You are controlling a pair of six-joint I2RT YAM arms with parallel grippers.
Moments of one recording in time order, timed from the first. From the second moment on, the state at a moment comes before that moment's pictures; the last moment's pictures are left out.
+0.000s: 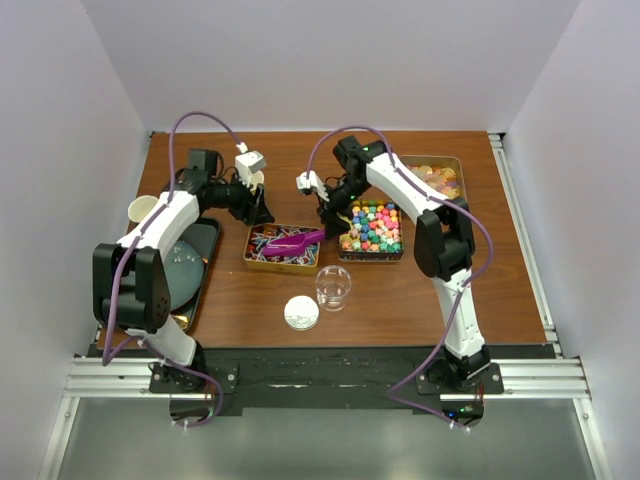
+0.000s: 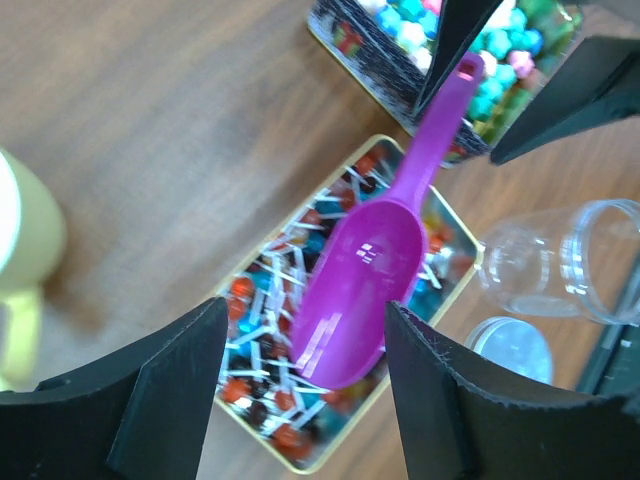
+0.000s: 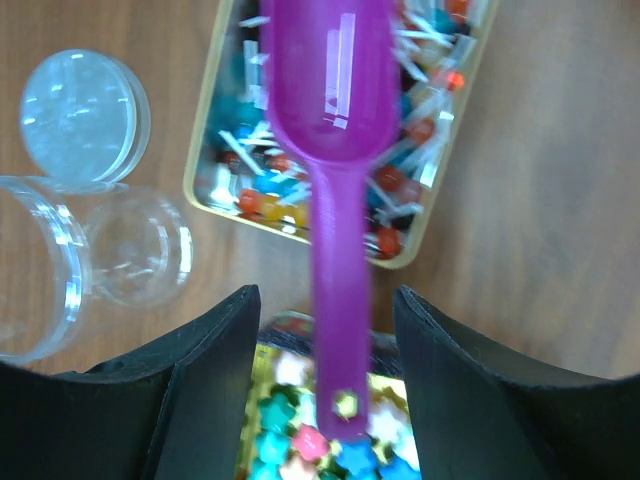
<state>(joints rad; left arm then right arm) -0.10 1.64 1.23 -0.47 0.77 0.34 0.50 2.26 2.06 -1.20 -0.76 -1.08</state>
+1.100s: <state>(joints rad) -0.06 1.60 1.18 -0.48 0.72 0.29 0.54 2.23 1.82 -0.97 -0.70 -1.00</state>
